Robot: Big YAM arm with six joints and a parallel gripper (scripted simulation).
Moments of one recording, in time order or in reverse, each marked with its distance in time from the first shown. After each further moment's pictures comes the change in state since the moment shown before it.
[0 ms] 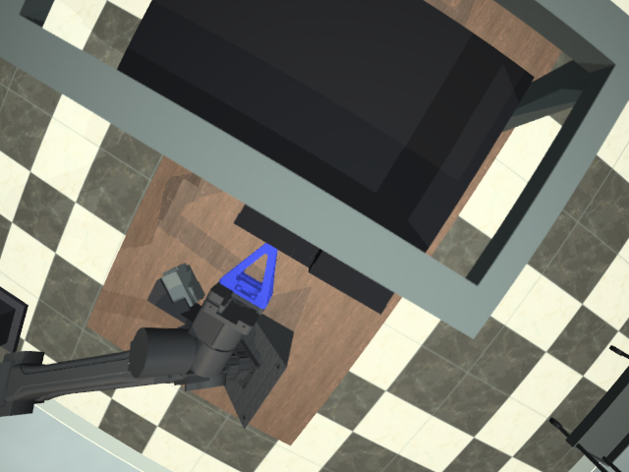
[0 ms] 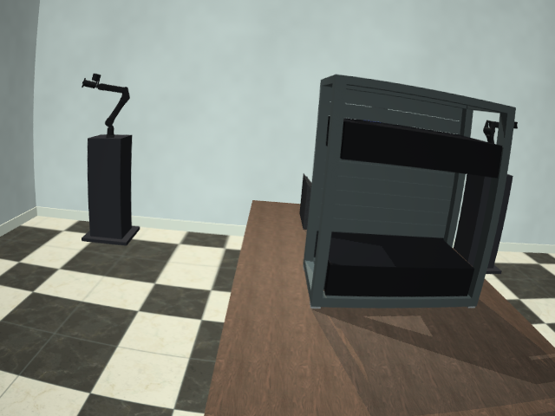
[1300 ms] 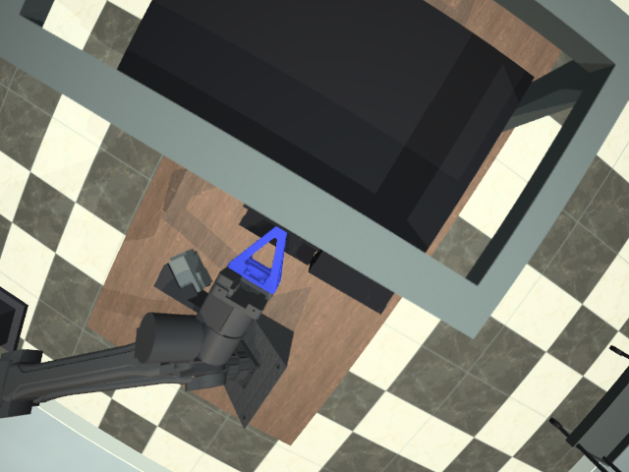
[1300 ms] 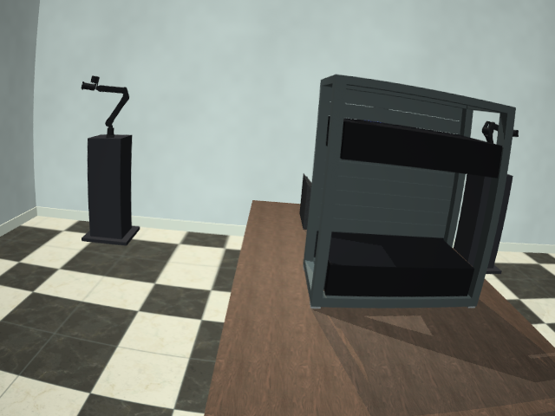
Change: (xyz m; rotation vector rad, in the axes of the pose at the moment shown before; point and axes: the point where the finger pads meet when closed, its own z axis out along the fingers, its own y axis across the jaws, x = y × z) arm 0.000 0.000 0.024 -0.004 -0.001 0.001
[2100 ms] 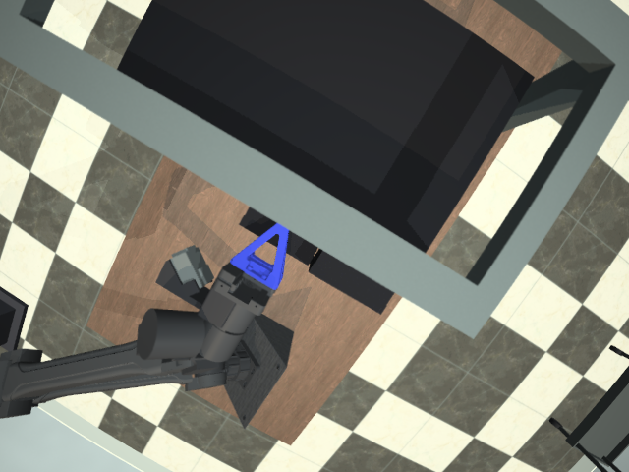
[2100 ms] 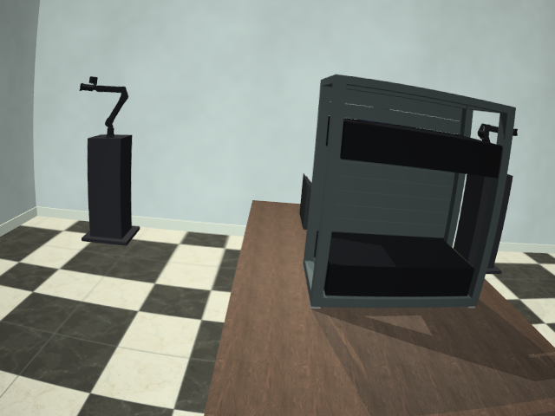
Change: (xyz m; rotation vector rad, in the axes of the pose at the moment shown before) arm 0.000 0.000 0.006 0.000 0.000 0.000
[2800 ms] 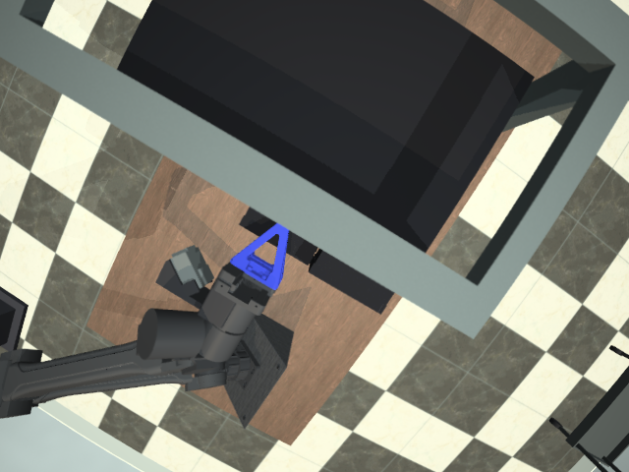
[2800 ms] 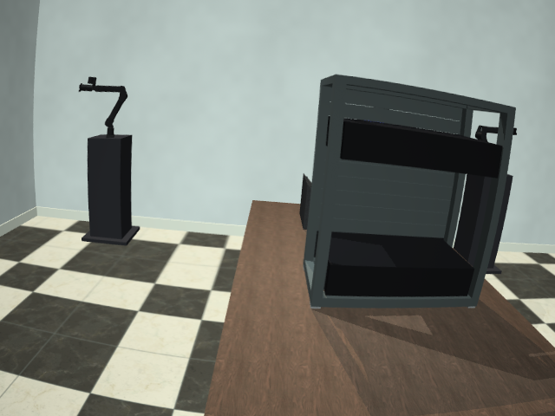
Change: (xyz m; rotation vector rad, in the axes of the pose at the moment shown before) arm 0.000 0.000 0.000 0.000 0.000 0.000
